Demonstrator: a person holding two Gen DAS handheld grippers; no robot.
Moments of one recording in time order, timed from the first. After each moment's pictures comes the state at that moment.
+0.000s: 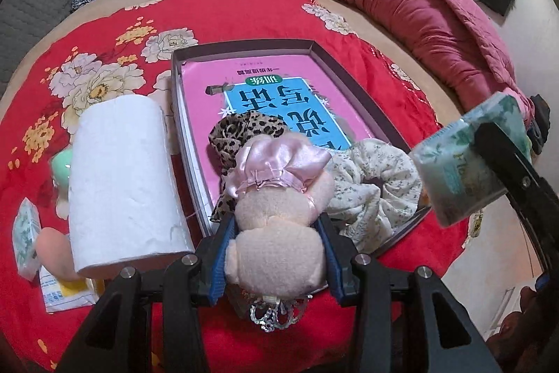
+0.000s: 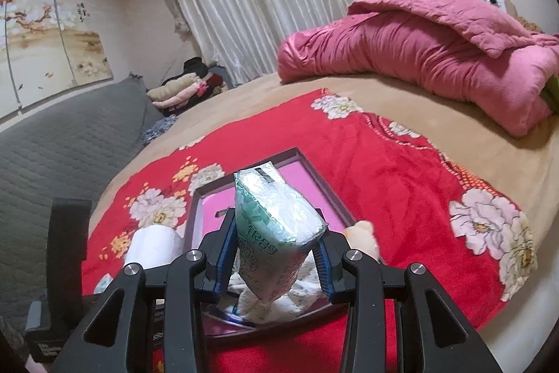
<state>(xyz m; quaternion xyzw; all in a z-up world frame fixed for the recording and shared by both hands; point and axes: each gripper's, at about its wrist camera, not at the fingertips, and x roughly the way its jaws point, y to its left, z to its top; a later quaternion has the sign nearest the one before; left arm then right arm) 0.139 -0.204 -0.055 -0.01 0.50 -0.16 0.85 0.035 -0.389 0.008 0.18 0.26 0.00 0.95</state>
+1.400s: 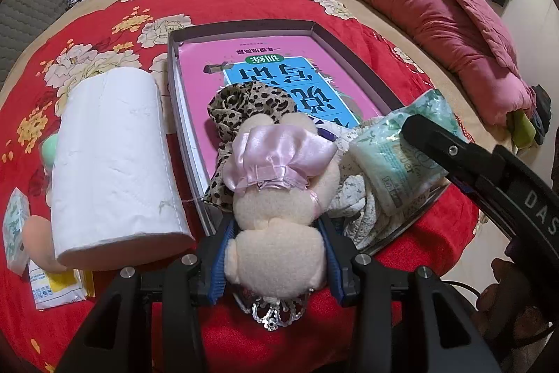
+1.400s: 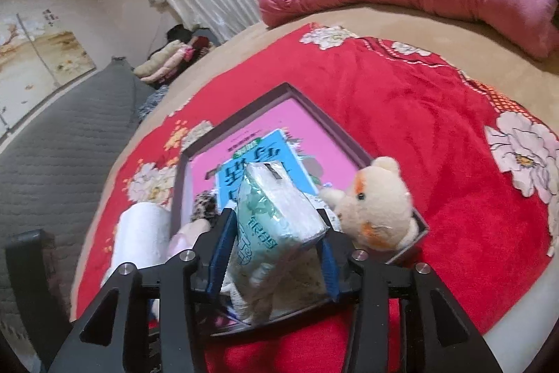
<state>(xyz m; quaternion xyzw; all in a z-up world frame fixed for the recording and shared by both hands) 0.134 -0.206 -0.078 0.01 0.50 -0.16 0.85 0.079 -0.398 -0.048 0.26 0.35 0.01 0.90</state>
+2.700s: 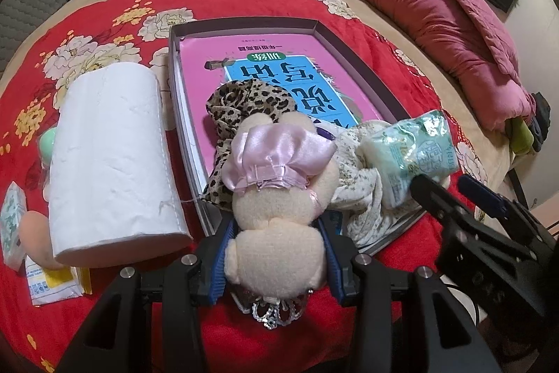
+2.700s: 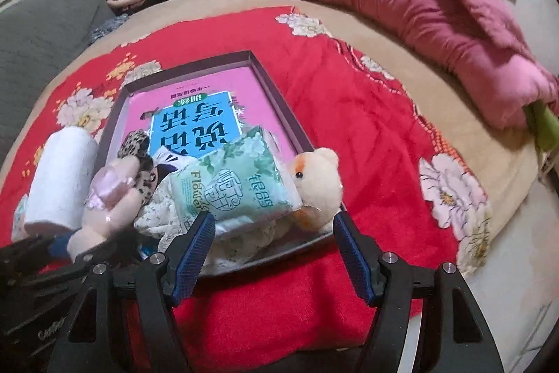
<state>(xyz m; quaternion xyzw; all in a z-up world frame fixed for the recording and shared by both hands) 0.137 -0.203 -0.077 -0.01 0.52 -0.16 0.84 0.079 -0.380 -0.045 0.06 0.44 -0.08 0.89</state>
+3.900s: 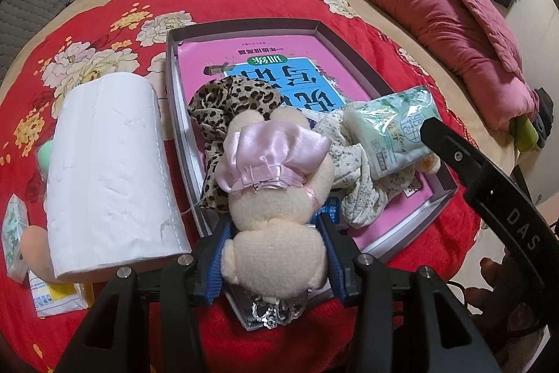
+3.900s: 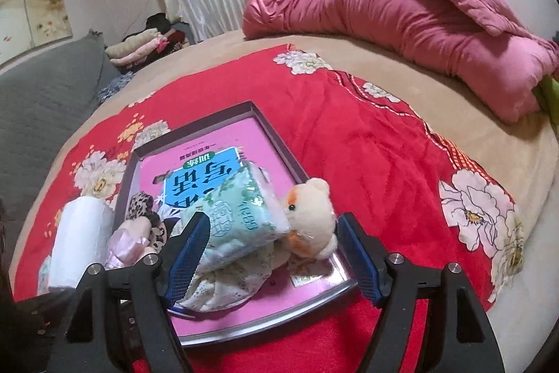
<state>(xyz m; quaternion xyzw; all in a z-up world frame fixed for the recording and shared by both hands) 0.148 -0.206 -0.079 0.00 0.52 -0.15 0.84 0.090 -0.398 -0.037 0.13 0.35 -0.07 0.92</state>
